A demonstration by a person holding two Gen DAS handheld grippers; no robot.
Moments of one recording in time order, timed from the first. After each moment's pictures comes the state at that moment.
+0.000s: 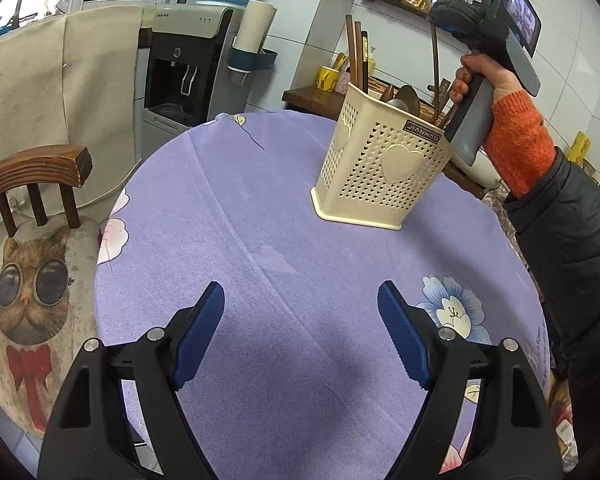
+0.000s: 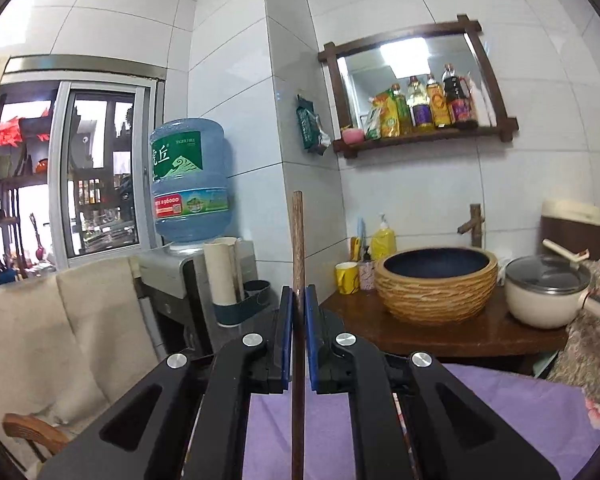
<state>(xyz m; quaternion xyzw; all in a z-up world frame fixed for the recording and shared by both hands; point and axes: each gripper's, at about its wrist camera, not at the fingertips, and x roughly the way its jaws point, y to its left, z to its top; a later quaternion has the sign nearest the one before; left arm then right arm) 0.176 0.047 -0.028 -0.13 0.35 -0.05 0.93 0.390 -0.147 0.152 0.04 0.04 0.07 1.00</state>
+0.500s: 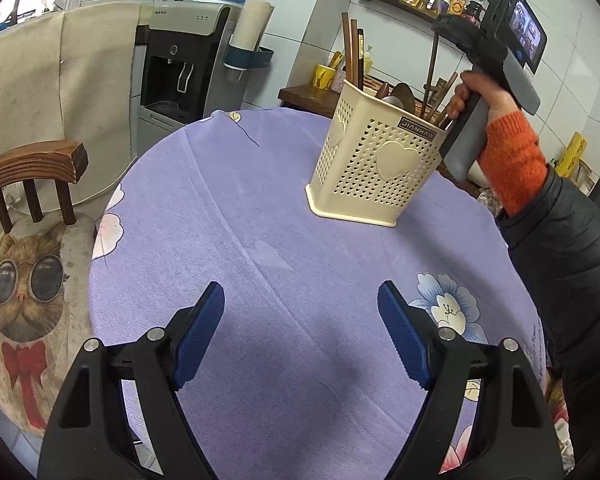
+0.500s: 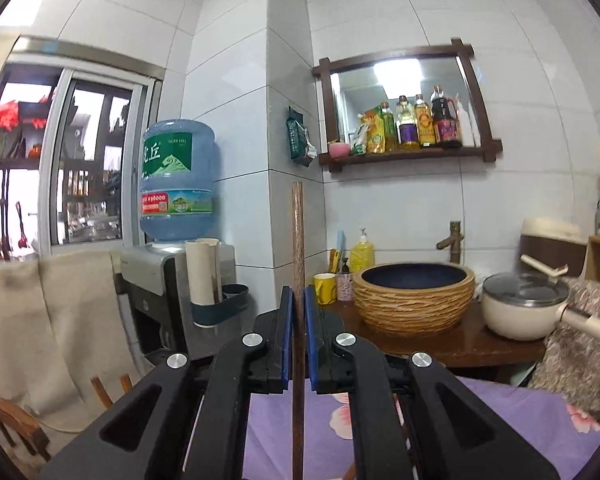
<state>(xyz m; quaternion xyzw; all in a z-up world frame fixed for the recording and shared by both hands) 0.173 0.045 -0.028 -0.14 0.35 -0.06 0.93 0.383 -0.164 0.144 0.05 0.02 0.06 1.00</state>
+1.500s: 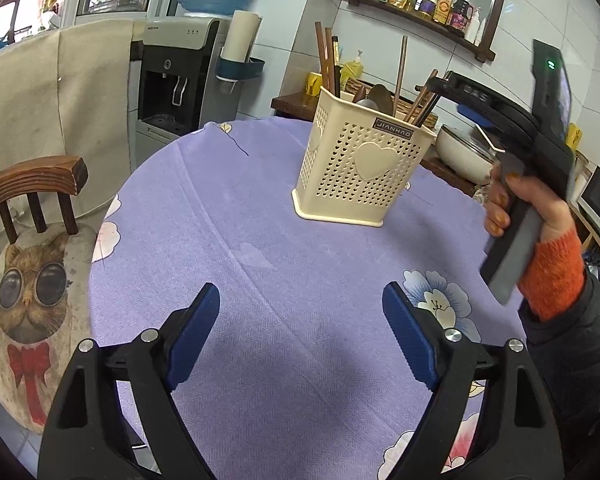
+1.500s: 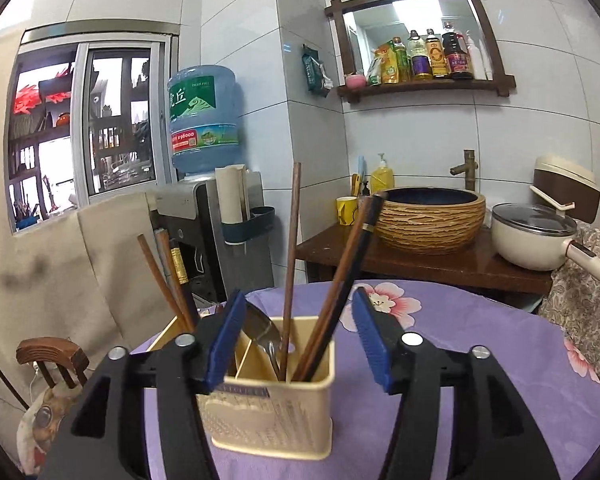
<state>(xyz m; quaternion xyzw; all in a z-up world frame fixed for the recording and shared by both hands) 0.157 0.024 -0.019 -0.11 0.33 -0.06 0.94 0.296 -0.202 0.087 0.03 0.14 0.12 0.98</state>
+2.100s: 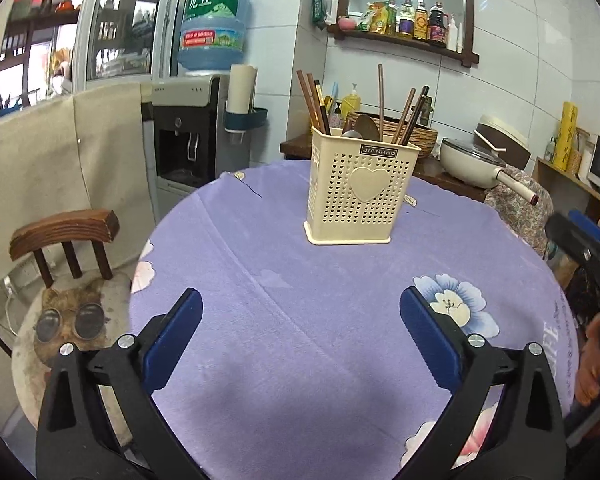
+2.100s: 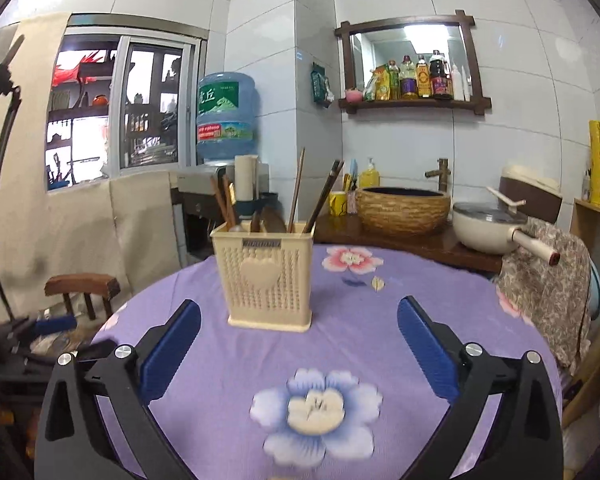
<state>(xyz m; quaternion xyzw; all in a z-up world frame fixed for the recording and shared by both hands) 0.109 0.008 -0.008 -0.03 0.25 -0.02 0.97 0.100 -0.240 0.044 0.00 0.14 0.12 0.98</state>
